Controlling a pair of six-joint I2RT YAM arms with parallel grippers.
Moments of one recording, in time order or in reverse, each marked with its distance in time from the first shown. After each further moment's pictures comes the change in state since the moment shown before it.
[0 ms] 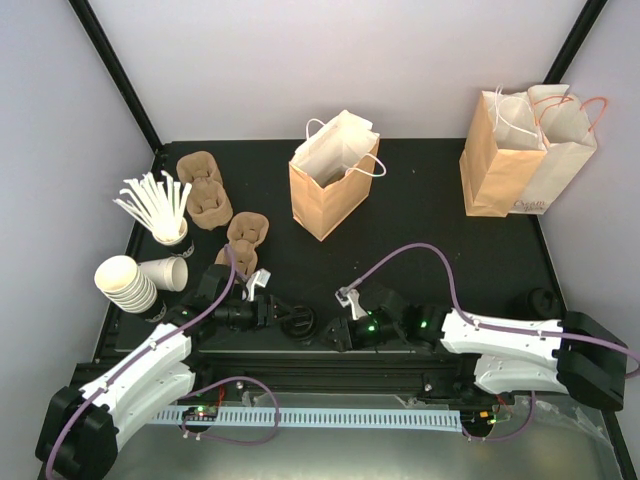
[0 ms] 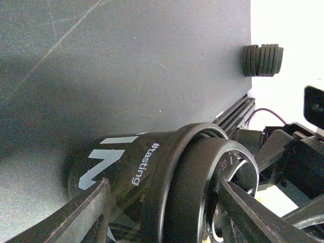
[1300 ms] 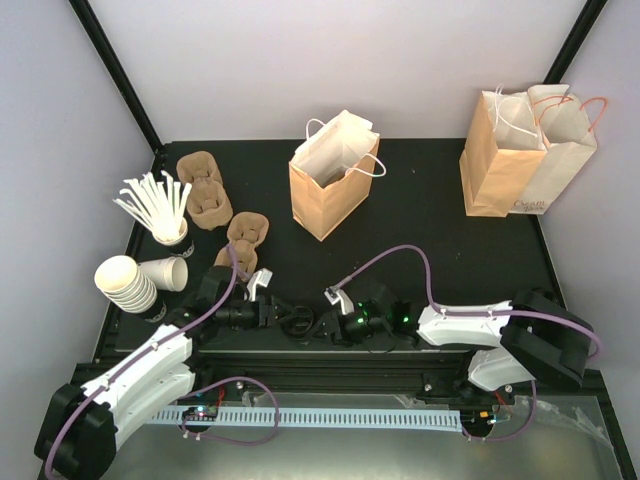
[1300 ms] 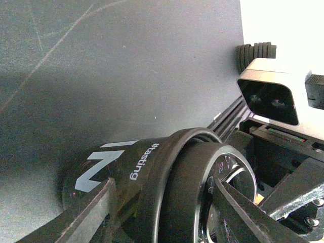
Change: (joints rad) left arm -0.015 0.005 -0.032 0.086 -0.003 0.001; right arm -0.073 0.239 -0.035 0.354 -0.188 0.132
